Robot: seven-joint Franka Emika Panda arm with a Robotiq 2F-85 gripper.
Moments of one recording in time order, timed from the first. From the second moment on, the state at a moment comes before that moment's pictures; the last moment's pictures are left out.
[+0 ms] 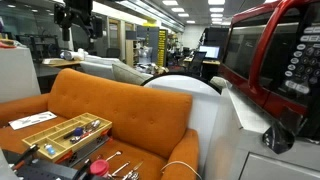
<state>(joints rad) -0.06 -0.90 -0.30 -2.47 -0.01 1.60 -0.27</state>
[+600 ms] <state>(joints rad) -0.02 -0.85 -0.21 -2.55 -0.02 1.75 -0.27</state>
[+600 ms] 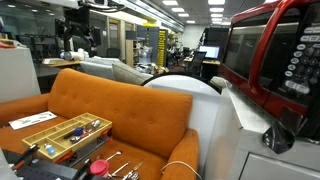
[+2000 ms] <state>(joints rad) -0.02 -0.65 -0.14 -2.67 -0.11 2.06 -0.16</state>
